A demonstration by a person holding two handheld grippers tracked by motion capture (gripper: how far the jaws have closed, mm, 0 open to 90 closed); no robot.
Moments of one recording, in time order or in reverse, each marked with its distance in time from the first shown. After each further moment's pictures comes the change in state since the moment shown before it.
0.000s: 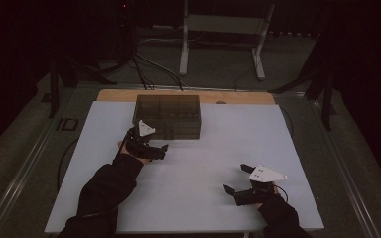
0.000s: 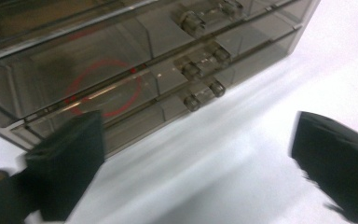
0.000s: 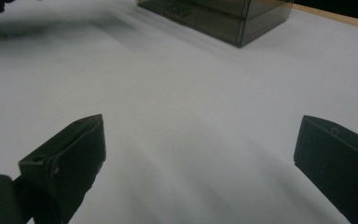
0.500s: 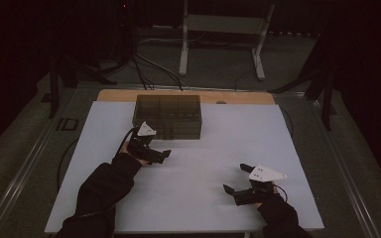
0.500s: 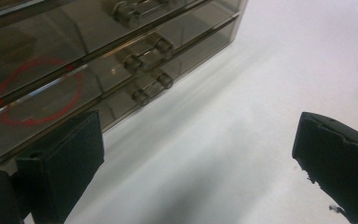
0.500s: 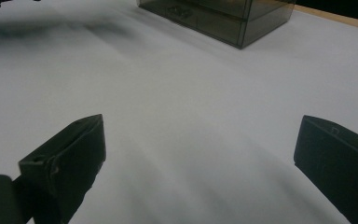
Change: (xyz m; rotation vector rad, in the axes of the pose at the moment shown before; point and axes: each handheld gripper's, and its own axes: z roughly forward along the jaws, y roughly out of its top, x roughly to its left) left arm 0.002 0.000 -0.001 0.022 -0.206 0.047; right arm 0.000 0.001 0.001 0.000 0.005 0.002
